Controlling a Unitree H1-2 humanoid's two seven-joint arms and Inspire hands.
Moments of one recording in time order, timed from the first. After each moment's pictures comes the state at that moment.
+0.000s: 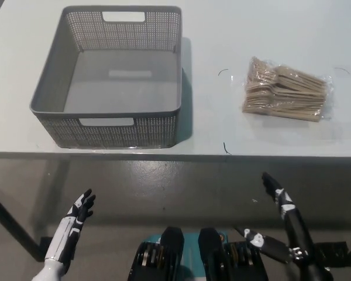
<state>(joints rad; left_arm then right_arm) -0.07 0.21 -0.04 0.40 0.06 -0.41 -0.02 0.01 -0.10 0.12 0.10 -0.16 -0.39 -0.03</state>
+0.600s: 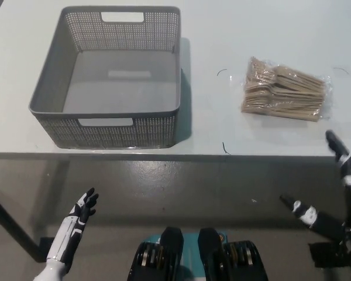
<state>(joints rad) -0.07 0.21 -0.05 0.40 0.06 -0.43 -0.02 -0.04 -0.19 -0.03 -0.23 -0.26 -0.30 -0.03</state>
